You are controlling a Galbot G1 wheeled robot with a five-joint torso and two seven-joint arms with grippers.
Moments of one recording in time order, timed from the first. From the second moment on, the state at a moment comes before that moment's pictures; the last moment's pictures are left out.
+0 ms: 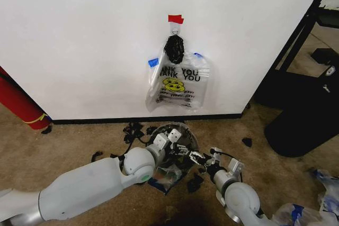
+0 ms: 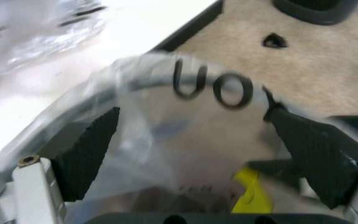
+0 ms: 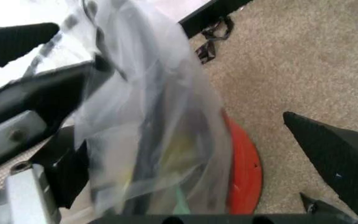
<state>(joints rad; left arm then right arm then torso) 0.40 -0.89 0.74 -1.86 -0.86 0.39 -0.35 -1.34 1.23 0.24 1.91 0.97 -0.33 0.25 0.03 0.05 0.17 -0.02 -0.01</state>
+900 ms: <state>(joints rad) 0.30 -0.86 0.72 -1.89 -0.93 0.42 -0.37 -1.34 1.21 0.24 1.91 0.93 -0.33 0.24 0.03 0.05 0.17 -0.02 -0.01</state>
